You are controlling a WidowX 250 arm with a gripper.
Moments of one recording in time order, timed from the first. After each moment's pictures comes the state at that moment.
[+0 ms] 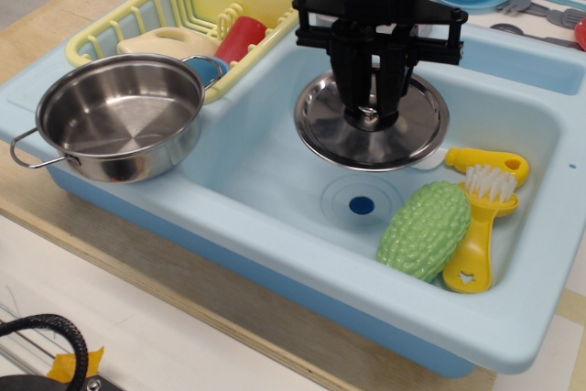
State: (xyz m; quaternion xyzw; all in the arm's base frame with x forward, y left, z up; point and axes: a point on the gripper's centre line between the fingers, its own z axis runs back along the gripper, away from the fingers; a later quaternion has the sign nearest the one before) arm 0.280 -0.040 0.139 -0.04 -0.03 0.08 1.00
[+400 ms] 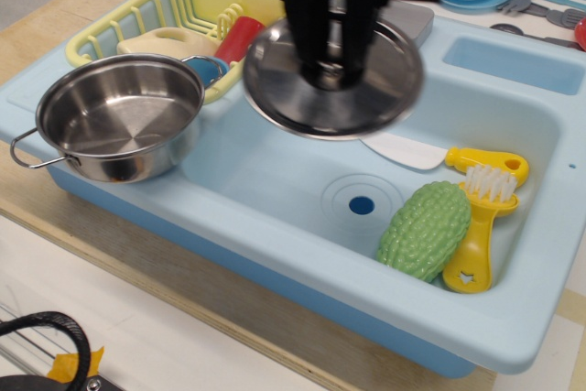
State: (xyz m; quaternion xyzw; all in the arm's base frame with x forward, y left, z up) arm 0.238 -0.016 0.188 -0.03 -0.06 0.15 0.99
